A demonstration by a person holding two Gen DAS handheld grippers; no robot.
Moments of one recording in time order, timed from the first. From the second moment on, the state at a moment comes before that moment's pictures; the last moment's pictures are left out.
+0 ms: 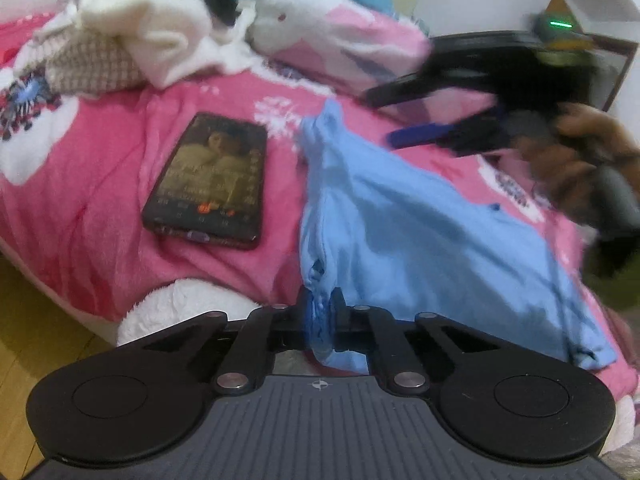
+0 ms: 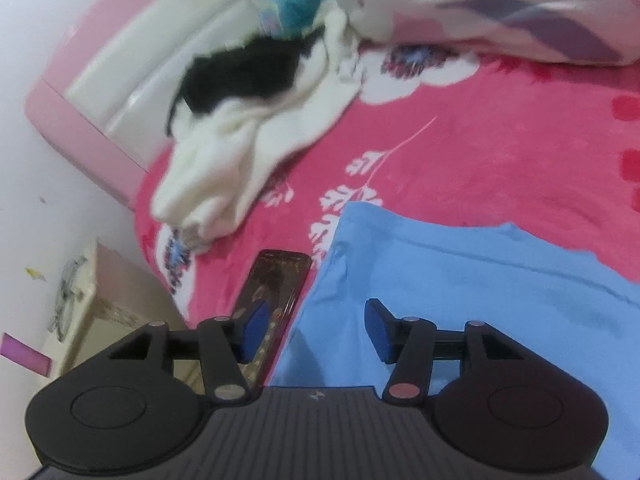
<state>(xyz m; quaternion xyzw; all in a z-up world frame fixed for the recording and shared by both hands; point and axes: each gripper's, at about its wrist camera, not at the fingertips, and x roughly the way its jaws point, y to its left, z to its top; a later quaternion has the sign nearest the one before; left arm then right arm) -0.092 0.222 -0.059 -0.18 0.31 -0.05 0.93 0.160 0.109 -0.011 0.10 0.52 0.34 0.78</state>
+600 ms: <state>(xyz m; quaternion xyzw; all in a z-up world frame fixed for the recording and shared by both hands) -0.085 0.190 -0.042 -0.22 0.22 -0.16 0.94 0.195 0.181 -0.039 -0.08 0.55 0.33 0.76</state>
